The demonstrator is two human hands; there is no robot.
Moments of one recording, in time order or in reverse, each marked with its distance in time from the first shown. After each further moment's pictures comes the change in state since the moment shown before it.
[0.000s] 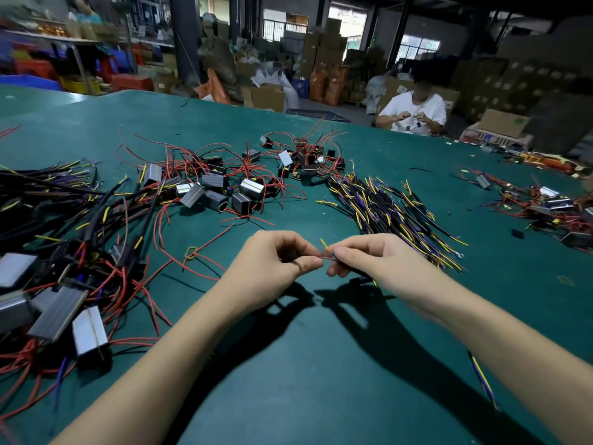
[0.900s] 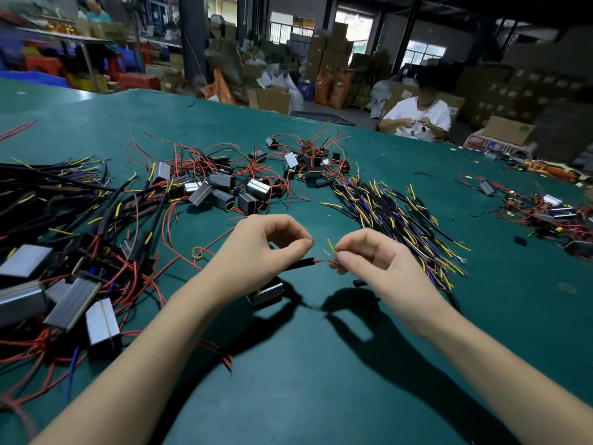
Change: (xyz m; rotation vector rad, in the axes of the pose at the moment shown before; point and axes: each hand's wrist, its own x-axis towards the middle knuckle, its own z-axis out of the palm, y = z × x) left_hand -0.004 0.010 -0.025 0.031 0.034 0.141; right_hand -0.007 0.006 0.017 0.202 0.125 -0.237
